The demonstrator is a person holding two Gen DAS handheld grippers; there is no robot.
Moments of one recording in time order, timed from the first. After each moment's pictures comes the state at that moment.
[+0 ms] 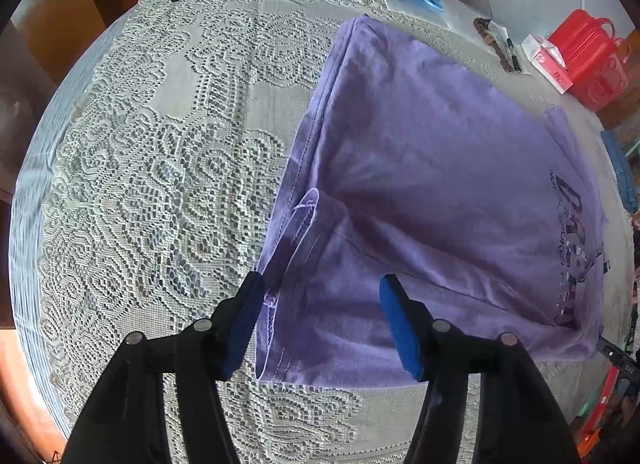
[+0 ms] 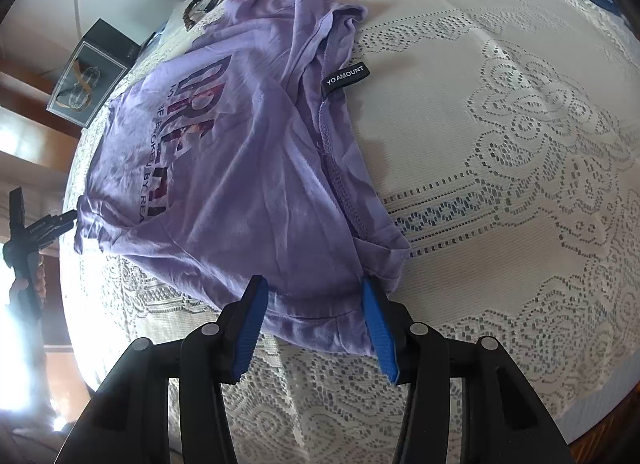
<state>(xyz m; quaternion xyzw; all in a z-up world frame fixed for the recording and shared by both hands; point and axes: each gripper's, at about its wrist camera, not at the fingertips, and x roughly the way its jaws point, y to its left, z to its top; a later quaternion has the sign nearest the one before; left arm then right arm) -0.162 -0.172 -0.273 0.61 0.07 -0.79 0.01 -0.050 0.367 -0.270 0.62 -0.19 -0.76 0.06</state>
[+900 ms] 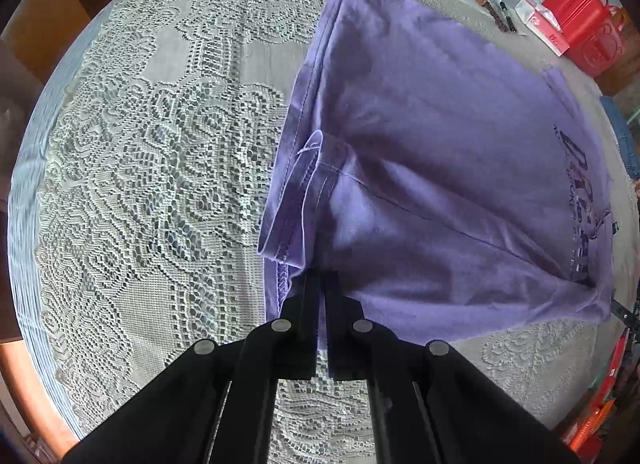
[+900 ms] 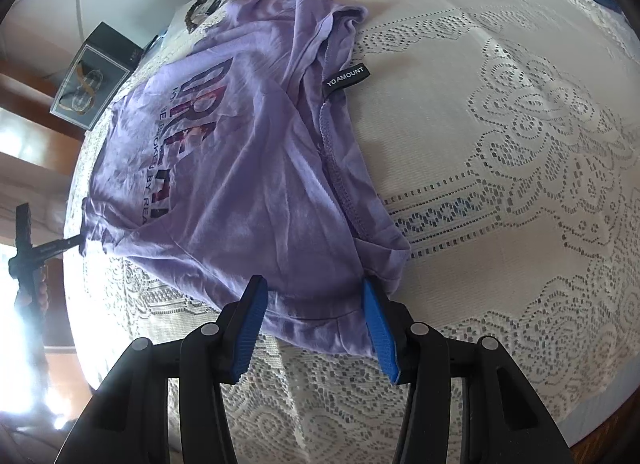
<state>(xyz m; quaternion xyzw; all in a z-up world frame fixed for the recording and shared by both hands) -0.156 -0.181 -0.286 0.64 0.05 -0.77 -0.02 -0.052 0.369 -0.271 0.61 -0.19 -0.76 0.06</state>
